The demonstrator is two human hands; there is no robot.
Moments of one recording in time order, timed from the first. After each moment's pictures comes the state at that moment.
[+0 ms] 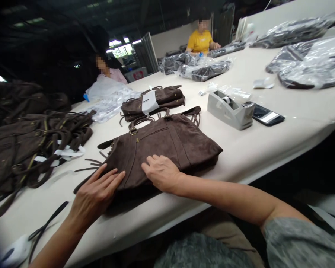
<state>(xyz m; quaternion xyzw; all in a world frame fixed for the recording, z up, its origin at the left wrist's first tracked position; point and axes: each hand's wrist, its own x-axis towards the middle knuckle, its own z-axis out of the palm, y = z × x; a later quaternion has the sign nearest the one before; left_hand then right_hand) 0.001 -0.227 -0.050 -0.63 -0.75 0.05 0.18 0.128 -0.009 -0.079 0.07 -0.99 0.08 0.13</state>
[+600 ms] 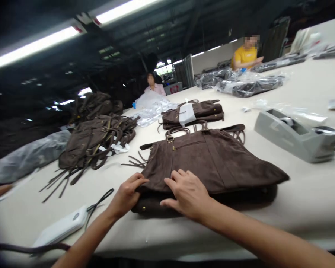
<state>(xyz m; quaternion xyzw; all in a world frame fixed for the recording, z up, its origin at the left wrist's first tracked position) -0.011 -0.263 -0.059 -0.50 -0.84 -0.19 0.10 0.120 -0.040 -0.069 0.09 -0.97 0.13 0.18</state>
